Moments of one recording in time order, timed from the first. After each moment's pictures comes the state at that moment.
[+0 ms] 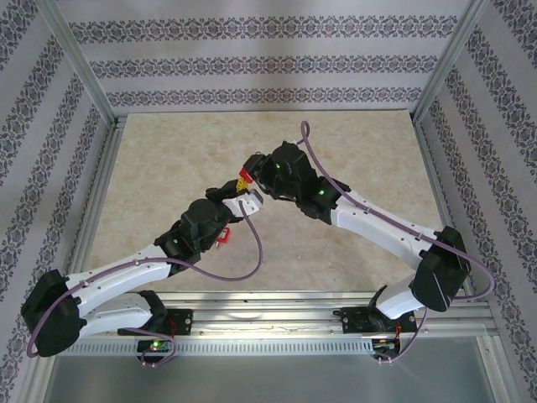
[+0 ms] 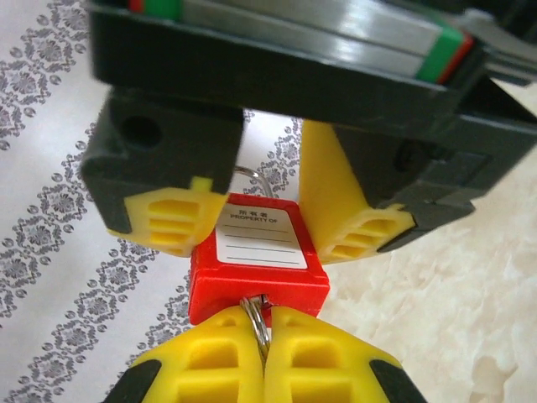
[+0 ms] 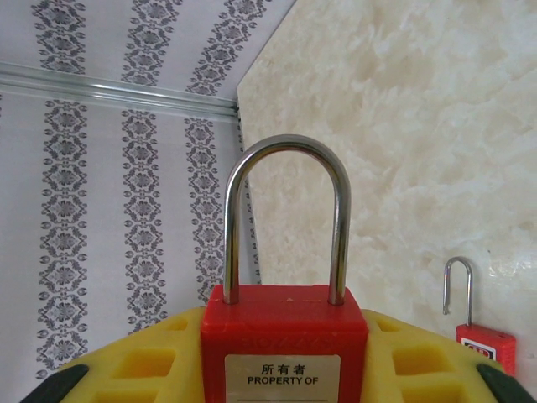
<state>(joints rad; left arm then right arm) -0.83 1.09 0.63 0.34 -0.39 0.81 0.82 1.48 1.24 -0.19 0.01 1.36</state>
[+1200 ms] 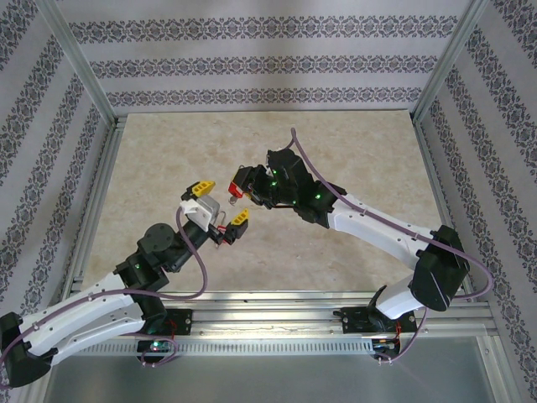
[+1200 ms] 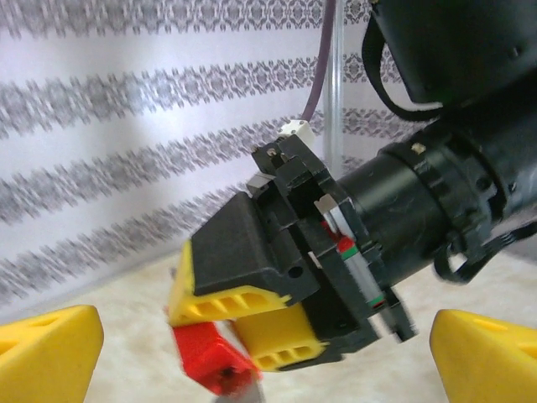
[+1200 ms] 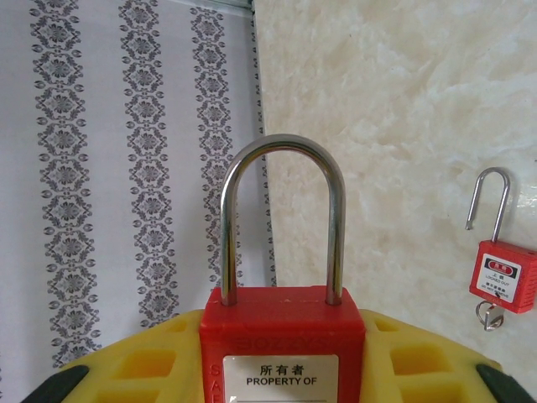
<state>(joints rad) -0.89 0.68 0.54 0.18 -0.26 0.03 0.84 1.49 1.21 -0.17 -0.19 1.33</state>
